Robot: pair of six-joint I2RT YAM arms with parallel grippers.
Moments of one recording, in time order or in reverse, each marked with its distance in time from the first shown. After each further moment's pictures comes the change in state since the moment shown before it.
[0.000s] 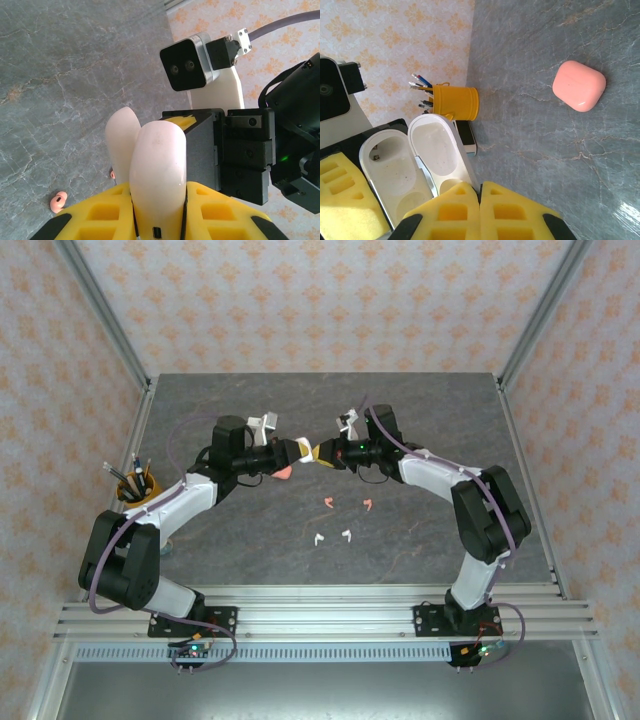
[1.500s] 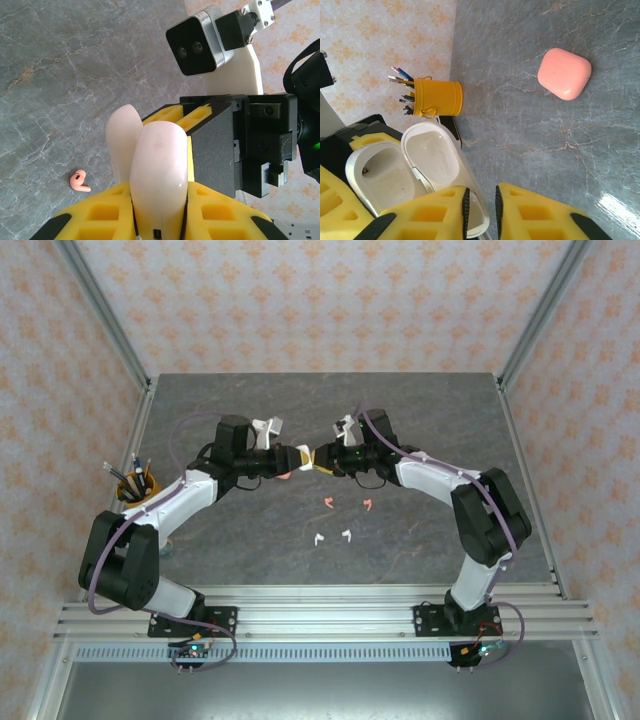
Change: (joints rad) left arm -0.011 0.000 0.047 -0.184 0.015 0.145; right arm 0.039 -0.016 -0.013 -0.062 0.059 -0.046
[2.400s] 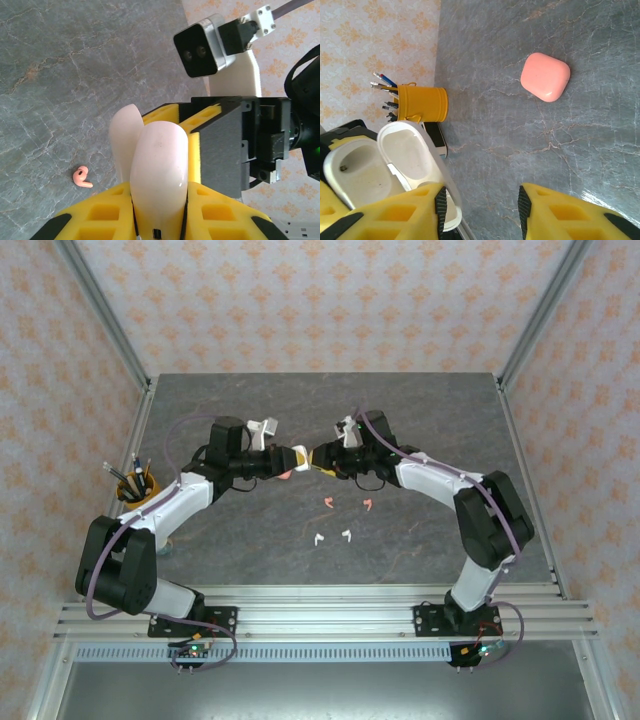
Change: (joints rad) left arm 0.031 -0.029 -0.026 0.000 0.023 0.008; right arm 0.018 -0.021 0.002 -0.056 0.091 -0.023
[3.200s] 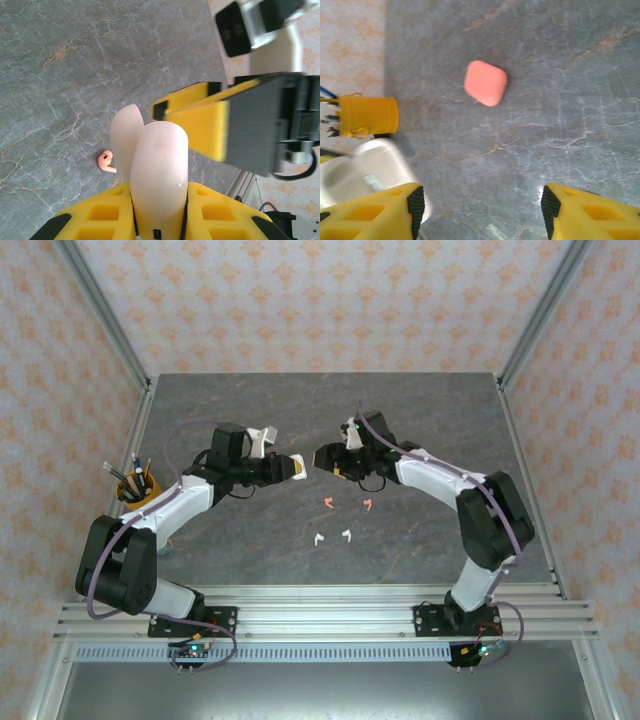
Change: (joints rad) left arm 0.000 0.000 -0.036 -0.053 -0.039 0.064; right arm 0.002 -0.029 0.040 -0.190 0.167 -0.105
